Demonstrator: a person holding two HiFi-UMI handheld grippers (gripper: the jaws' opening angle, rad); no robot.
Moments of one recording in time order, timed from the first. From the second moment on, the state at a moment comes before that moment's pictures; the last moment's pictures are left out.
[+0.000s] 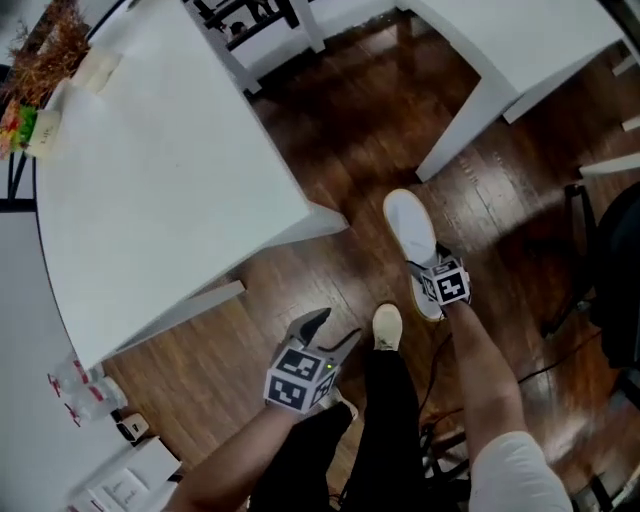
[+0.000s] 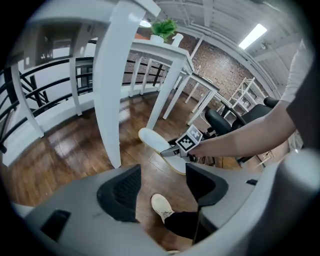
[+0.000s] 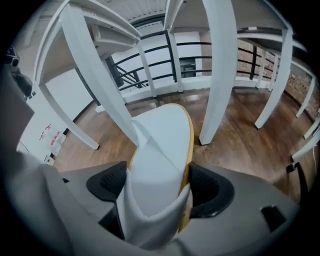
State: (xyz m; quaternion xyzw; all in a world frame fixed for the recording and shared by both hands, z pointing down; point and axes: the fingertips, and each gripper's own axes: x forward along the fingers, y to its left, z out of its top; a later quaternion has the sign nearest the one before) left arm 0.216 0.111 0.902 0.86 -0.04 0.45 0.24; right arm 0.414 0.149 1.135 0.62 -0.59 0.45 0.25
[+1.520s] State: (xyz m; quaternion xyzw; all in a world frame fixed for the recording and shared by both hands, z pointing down) left arm 0.069 0.145 0.701 0.88 -0.06 0.40 0.26; right arm 0.245 0.233 0.819 0.63 -0.60 0.45 0.18
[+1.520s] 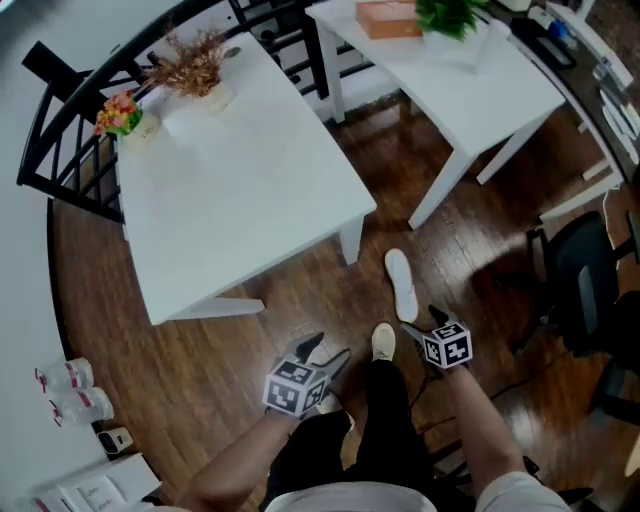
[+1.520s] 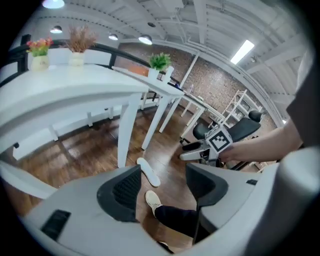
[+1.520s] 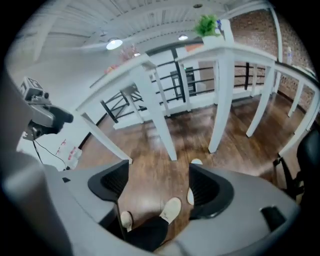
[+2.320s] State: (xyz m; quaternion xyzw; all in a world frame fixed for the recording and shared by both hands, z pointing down) left arm -0.205 0.144 0.443 0.91 -0.22 0.26 0.23; right arm 0.049 0.252 0.430 0.65 -0.67 0.29 0.21
